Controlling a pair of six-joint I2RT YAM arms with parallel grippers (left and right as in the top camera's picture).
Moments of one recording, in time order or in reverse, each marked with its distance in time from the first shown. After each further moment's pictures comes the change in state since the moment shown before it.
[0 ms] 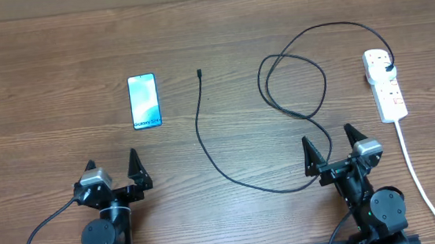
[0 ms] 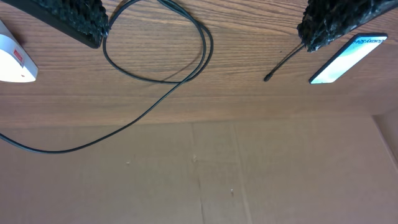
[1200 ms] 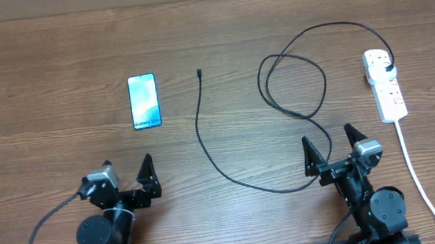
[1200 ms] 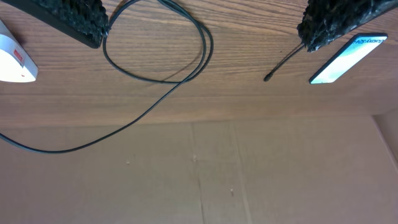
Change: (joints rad) left arm 0.000 0.053 0.140 -0.214 0.182 -0.047; right arm 0.000 0.000 0.000 0.000 0.000 0.001
